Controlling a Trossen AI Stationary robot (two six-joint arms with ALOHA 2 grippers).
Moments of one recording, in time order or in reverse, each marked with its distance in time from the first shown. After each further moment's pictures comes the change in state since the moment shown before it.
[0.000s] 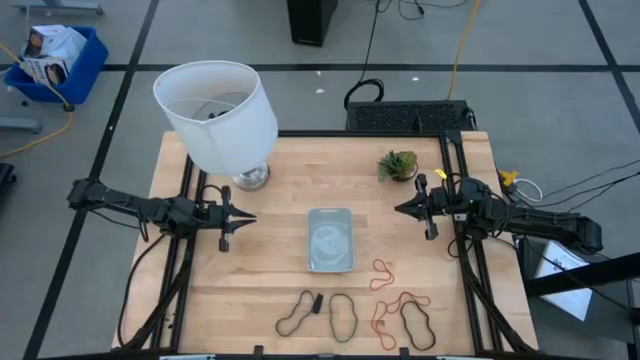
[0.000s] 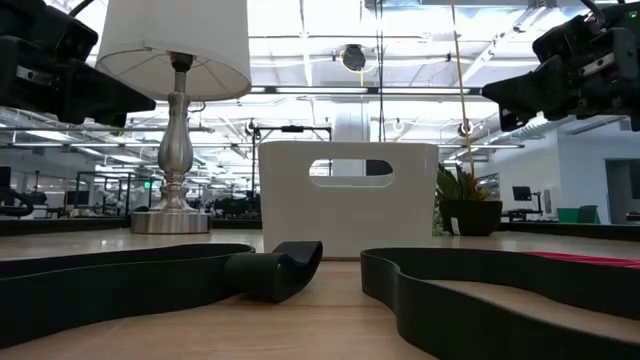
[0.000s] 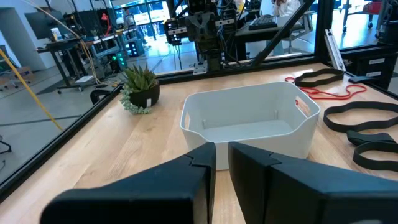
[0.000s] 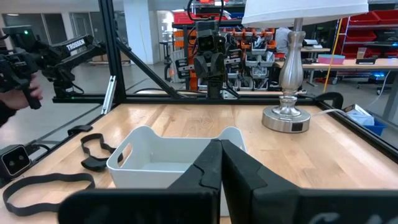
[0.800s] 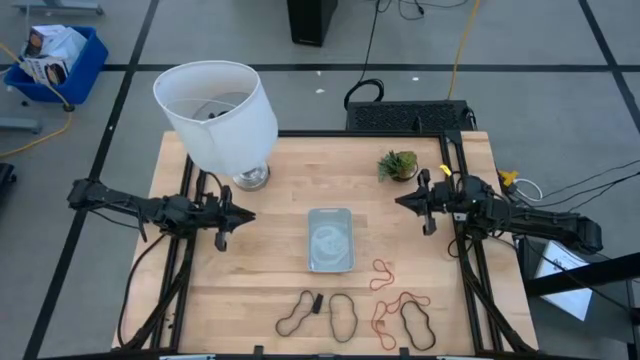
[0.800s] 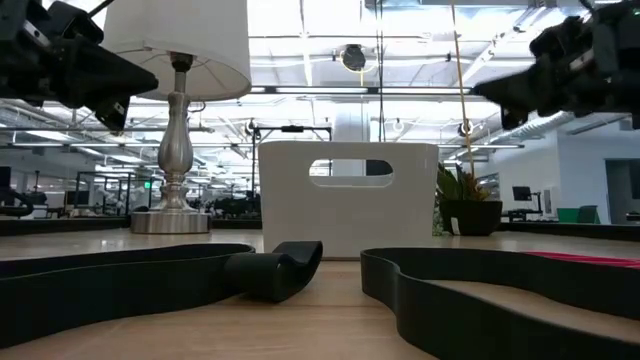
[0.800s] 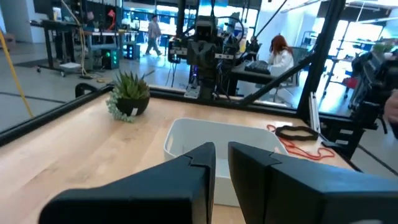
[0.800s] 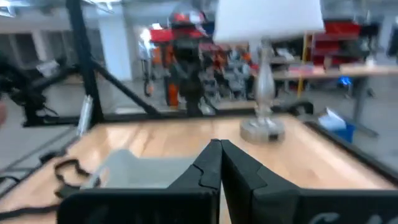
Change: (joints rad) left arm 0.000 0.000 0.000 0.109 0.008 -0.263; right arm 0.012 0.000 0.008 0.018 0.105 0.046
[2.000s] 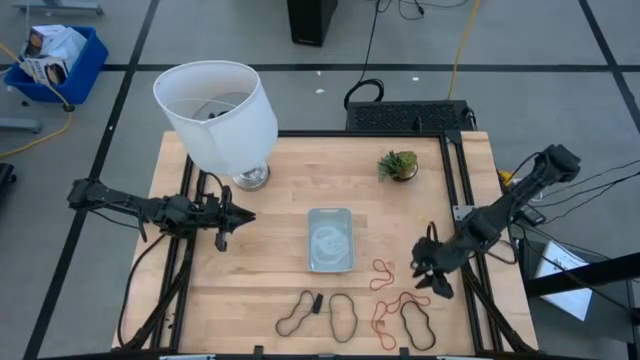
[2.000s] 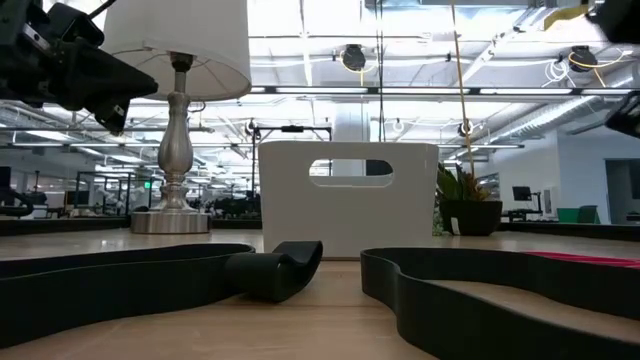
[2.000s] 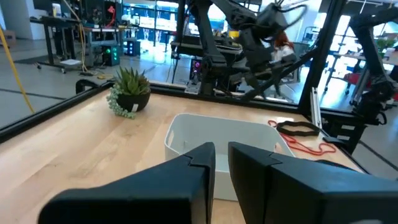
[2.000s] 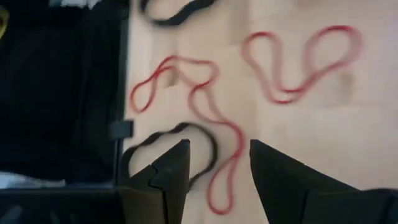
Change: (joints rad) left arm 0.000 0.000 0.000 -0.016 0.000 -0.001; right arm 1.008 0.605 0.462 -0.703 0.261 0.752
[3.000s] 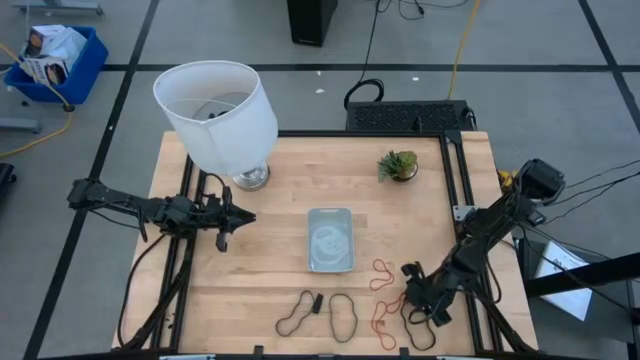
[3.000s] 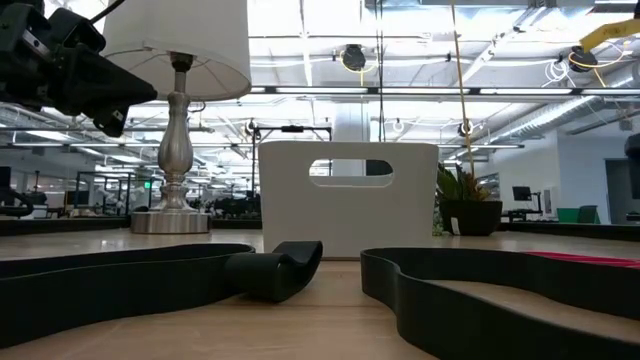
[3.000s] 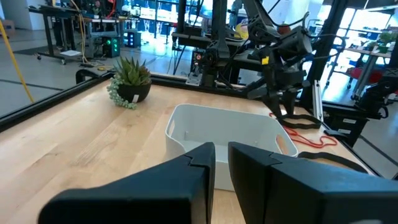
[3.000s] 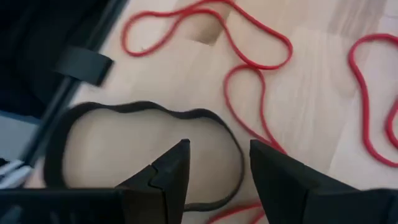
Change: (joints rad) left arm 0.000 0.000 0.000 -0.037 -0.001 -0.020; right arm 0.155 0.462 0.002 0.354 0.110 -0.356
